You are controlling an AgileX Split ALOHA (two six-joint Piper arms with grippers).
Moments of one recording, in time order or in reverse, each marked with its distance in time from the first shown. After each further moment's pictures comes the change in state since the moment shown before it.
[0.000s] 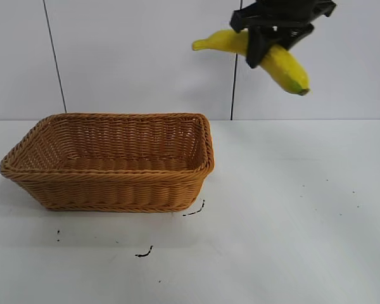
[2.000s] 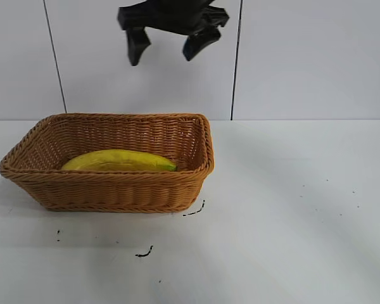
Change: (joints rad) left arm 0.000 0.000 0.000 0.000 0.000 0.000; right arm 0.088 0.173 -0.213 0.038 0.000 0.261
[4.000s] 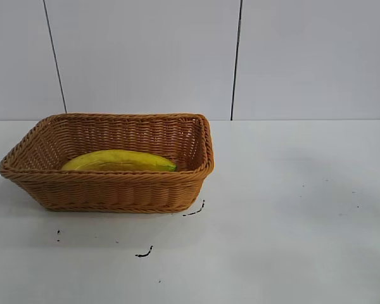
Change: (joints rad) left arm 0.000 0.000 0.000 0.001 0.000 0.000; right arm -0.440 -1.466 1.597 0.050 0.070 -0.051
